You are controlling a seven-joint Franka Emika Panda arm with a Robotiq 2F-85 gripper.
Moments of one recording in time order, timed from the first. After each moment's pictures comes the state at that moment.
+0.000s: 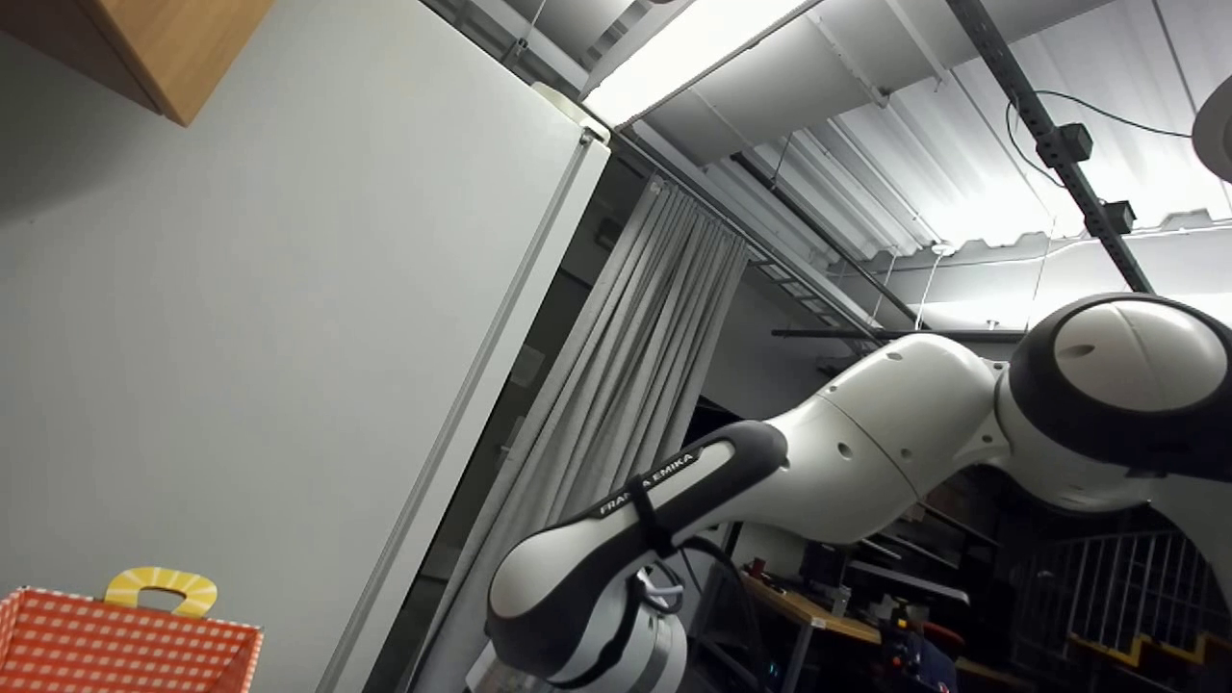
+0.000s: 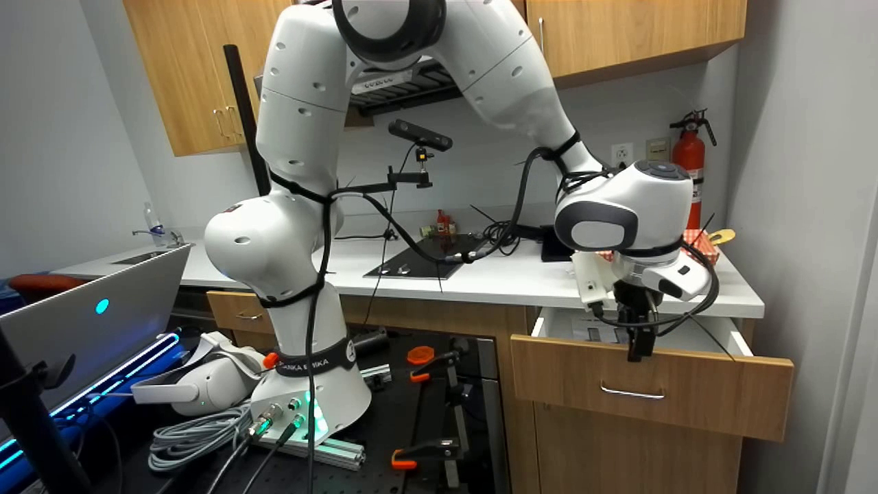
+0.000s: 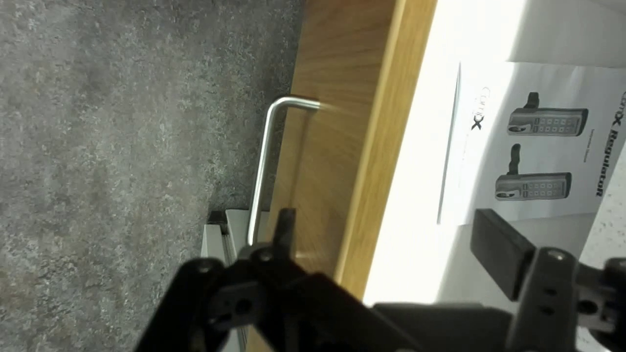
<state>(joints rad) -0.13 0.45 0.23 -2.19 0.39 2.63 -0.14</state>
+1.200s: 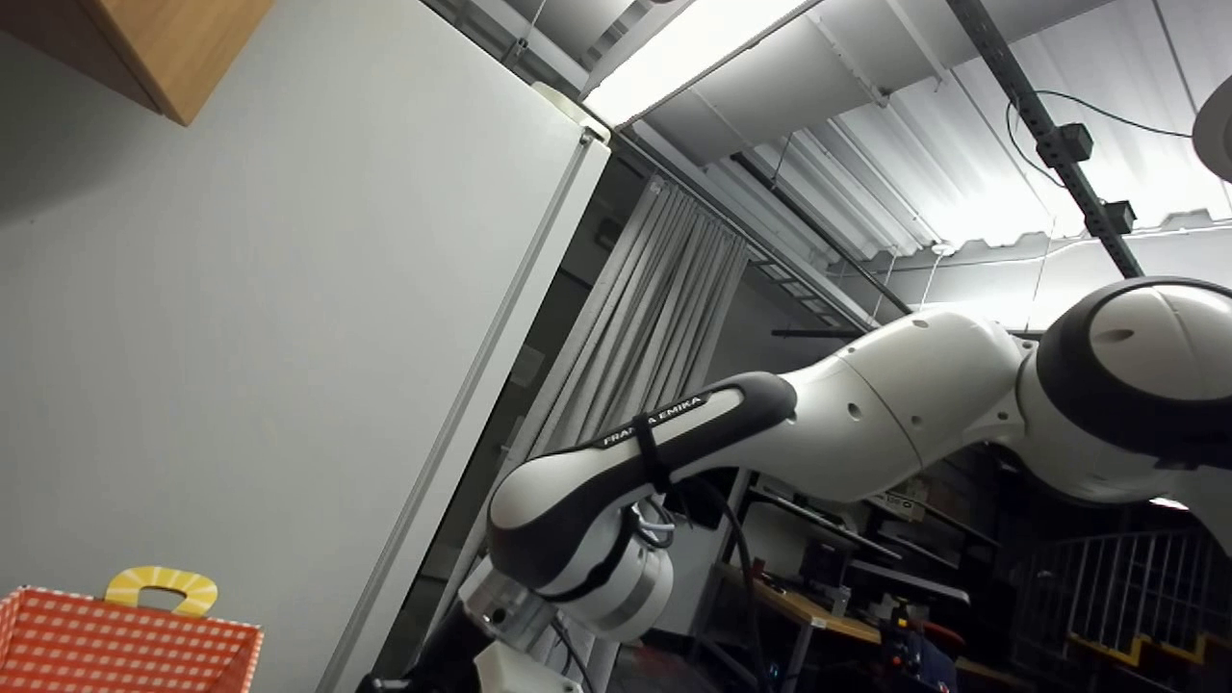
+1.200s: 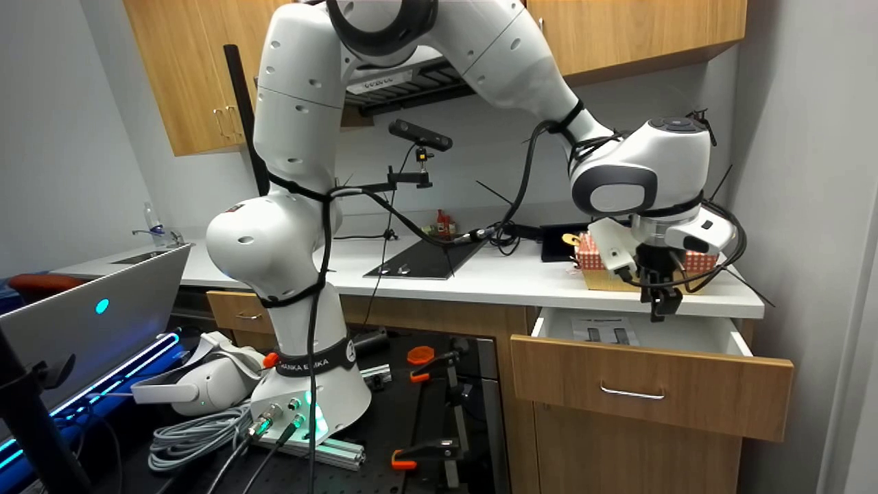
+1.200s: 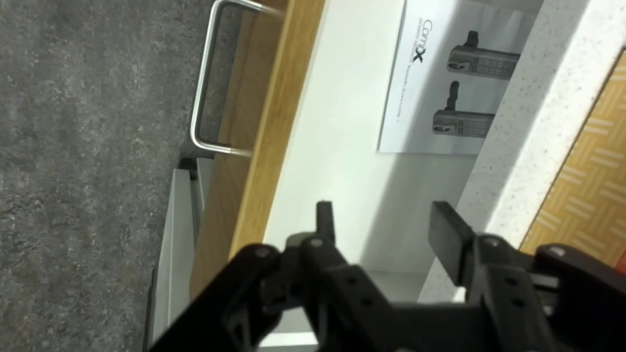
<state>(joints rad) -0.10 0.41 0.22 -2.09 0.39 2.57 -0.16</state>
